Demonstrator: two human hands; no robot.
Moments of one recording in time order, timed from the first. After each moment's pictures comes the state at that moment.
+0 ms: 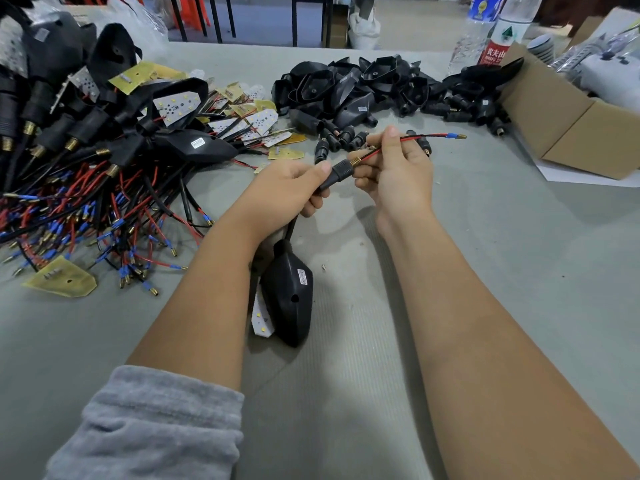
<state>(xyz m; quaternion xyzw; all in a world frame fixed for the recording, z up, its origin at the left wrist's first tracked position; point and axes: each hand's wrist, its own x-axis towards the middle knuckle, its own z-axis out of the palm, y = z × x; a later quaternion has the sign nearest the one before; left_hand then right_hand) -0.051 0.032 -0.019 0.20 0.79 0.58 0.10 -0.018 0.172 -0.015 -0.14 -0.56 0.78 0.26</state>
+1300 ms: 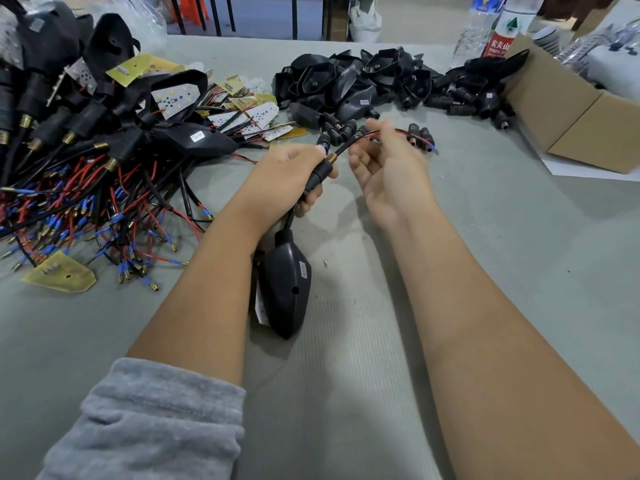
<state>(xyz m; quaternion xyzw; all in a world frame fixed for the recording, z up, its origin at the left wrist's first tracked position) -0.049 0.034 -0.013 0.18 0.74 0.64 0.14 -0.025 0.169 -0.013 -0.12 -0.42 0.88 0.19</state>
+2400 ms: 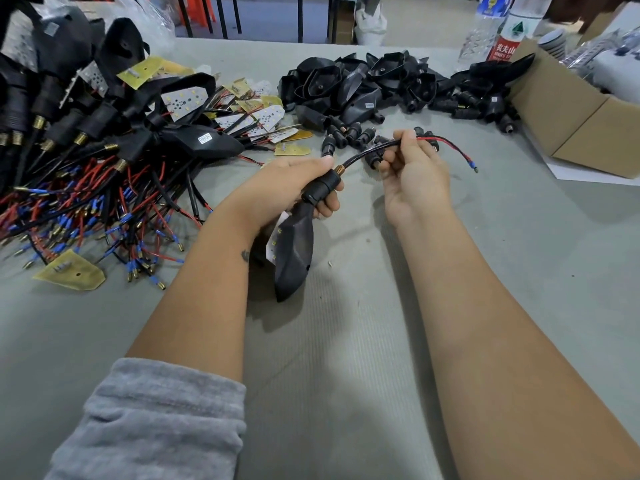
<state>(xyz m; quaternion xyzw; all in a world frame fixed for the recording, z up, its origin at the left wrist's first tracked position) -0.050 0.023 -0.010 0.19 0.72 0.63 0.21 -0.028 0.183 -0.017 -0.16 -0.41 0.86 0.27</state>
